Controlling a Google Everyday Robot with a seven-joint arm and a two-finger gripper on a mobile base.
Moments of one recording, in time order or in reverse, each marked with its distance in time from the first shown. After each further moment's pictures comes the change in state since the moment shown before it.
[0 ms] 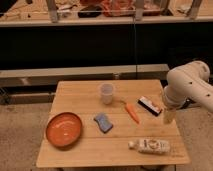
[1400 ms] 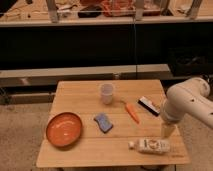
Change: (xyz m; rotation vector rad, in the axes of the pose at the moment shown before) arm -0.017 0.069 0.031 -0.028 -0.058 -0.039
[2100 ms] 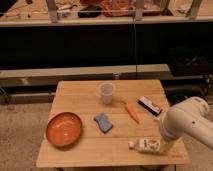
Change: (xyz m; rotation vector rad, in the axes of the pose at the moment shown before) arm -0.010 0.050 0.031 0.012 -0.023 -0.044
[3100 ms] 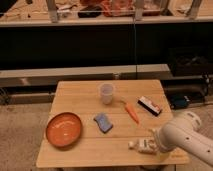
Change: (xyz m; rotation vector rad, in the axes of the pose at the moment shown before) arm -0.015 0.025 0.043 -0.003 -0.008 -0.081
